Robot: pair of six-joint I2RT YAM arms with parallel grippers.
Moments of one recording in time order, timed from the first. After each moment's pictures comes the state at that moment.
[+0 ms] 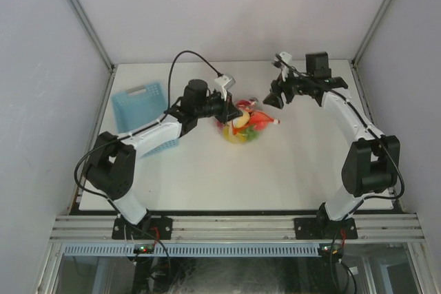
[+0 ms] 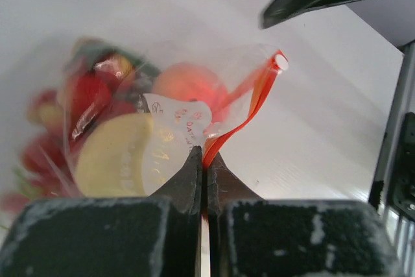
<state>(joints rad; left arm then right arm) -0.58 1.66 1.17 0.13 0.53 -0.14 0.17 1.65 1.45 -0.49 -0.78 -0.48</state>
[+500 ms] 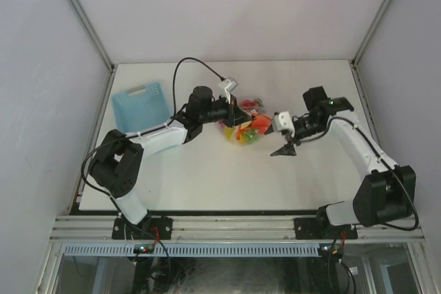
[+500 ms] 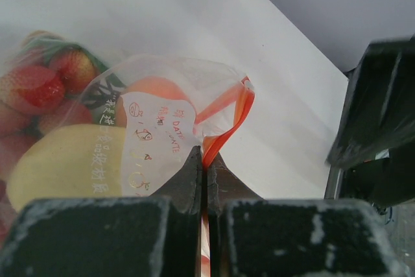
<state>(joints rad) -0.63 1.71 1.07 0.35 0.55 -0.38 0.18 1.42 1.22 -1.27 -1.13 -1.63</state>
